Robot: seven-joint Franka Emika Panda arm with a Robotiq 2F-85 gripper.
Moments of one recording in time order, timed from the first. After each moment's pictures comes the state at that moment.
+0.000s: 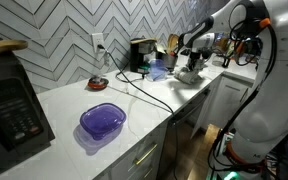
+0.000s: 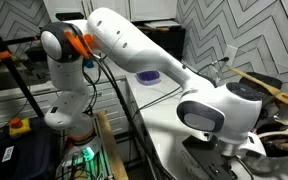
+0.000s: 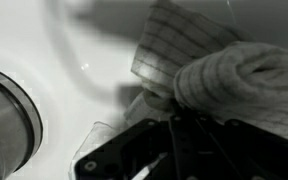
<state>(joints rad) -0.49 0.22 -0.38 -1.93 0.04 2.22 -0.88</state>
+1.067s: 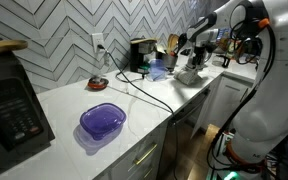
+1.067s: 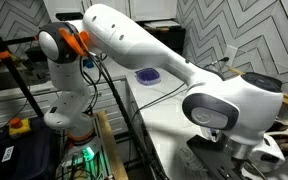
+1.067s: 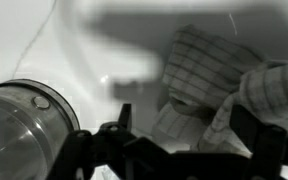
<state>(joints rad) -0.52 0.23 -0.40 -1.83 -0.02 2.10 -0.85</state>
